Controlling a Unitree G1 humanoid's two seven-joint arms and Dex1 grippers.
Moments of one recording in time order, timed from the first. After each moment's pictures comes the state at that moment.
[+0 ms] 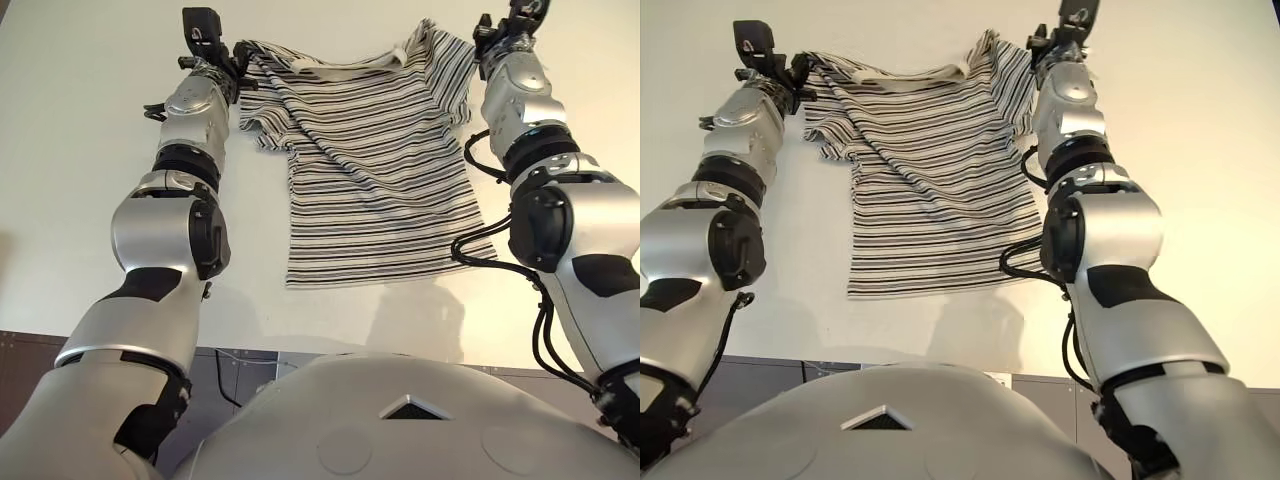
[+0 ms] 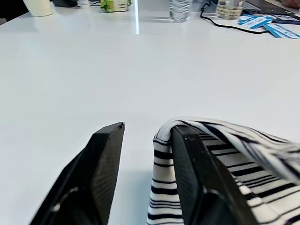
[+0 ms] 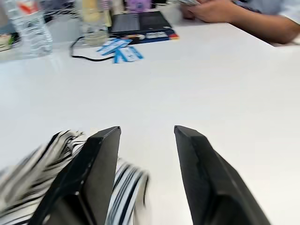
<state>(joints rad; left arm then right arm) -0.90 0.29 0.16 1.33 -0.11 -0.05 -0.14 -1.02 -0.18 -0.19 1.34 0.14 -0.07 -0.12</state>
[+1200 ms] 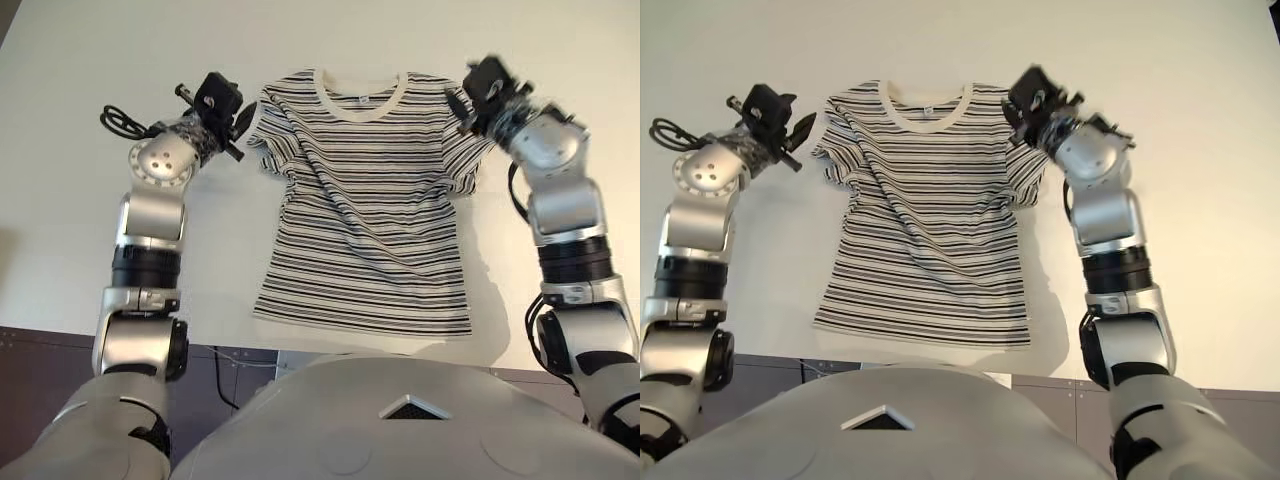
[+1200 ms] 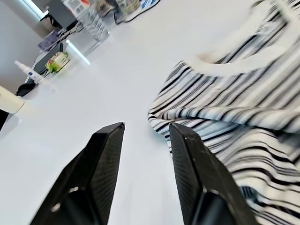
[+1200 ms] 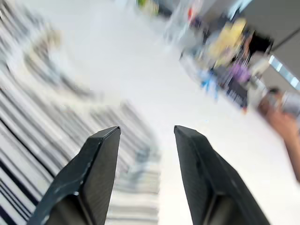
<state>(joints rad) -0.36 0.51 -0.11 0.33 0.12 0.16 -0.54 -0.37 -0.37 0.19 0.28 -0.25 0.25 0.39</state>
